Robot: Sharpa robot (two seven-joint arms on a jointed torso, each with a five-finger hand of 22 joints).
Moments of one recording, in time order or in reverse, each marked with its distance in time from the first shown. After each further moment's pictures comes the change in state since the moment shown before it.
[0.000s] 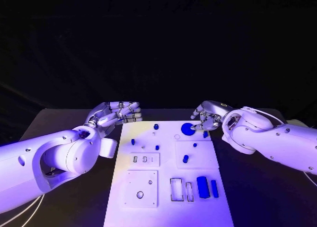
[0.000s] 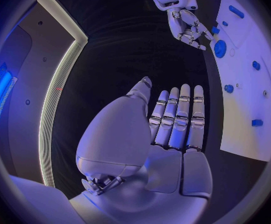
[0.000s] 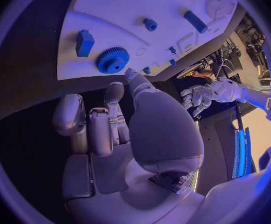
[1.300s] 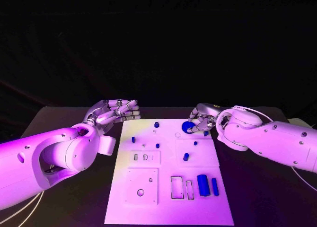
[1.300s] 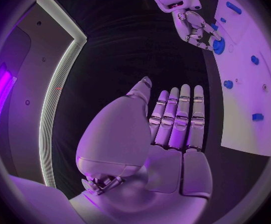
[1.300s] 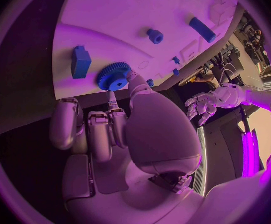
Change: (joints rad) left arm 0.000 -0.007 0.000 -0.010 0.000 0.002 0.000; left_hand 0.000 0.000 0.000 0.000 0.000 0.000 0.000 0.000 0.000 0.000 0.000 0.000 0.000 -0.003 0.003 -0.004 0.000 0.000 0.000 0.000 0.000 -0.001; right arm -0.009 0.081 -0.005 -0.085 0.006 0.095 -0.023; right_hand 0.045 0.037 -0.119 0.071 0.000 -0.058 0.020 0.036 0.018 0.169 0.026 0.629 0.499 0.000 0.015 0.111 0.005 -0.031 0.058 0.019 0.073 0.124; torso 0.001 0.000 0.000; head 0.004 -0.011
